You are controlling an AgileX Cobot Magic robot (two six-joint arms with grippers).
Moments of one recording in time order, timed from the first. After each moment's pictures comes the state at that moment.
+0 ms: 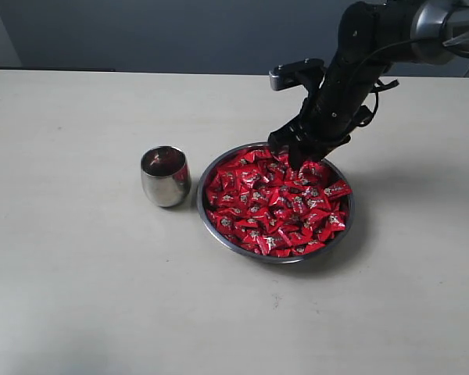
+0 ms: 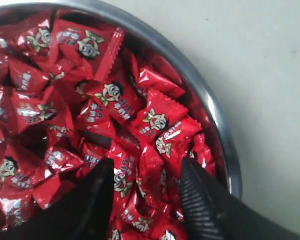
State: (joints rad) left arm 0.22 0.00 0.00 0.00 0.34 0.03; right arm 0.49 2.10 -1.52 0.19 0.88 -0.27
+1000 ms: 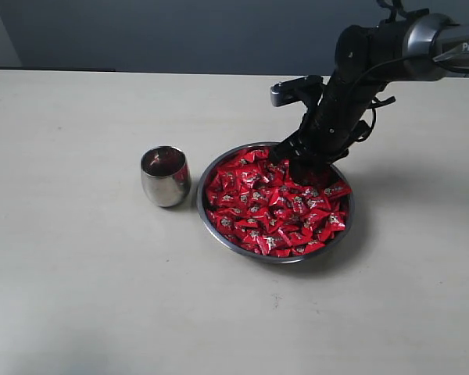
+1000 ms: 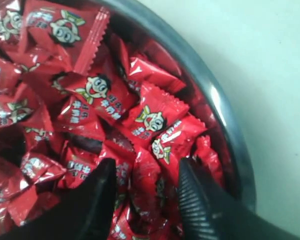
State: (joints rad) left arm 0.22 0.00 0.00 0.00 0.34 0.03; right arm 0.49 2.13 -1.47 0.19 0.82 -0.27
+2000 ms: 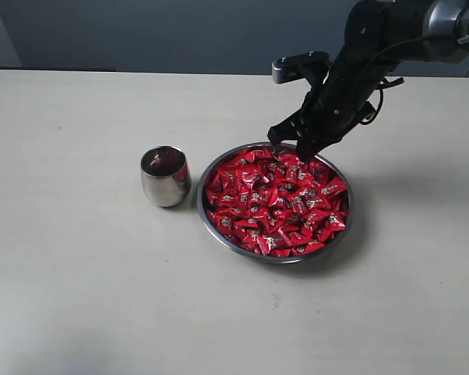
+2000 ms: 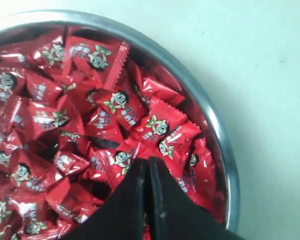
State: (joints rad) left arm 0.22 0.00 0.00 0.00 0.34 0.03; right arm 0.49 2.04 -1.47 0.21 0.83 -0.26
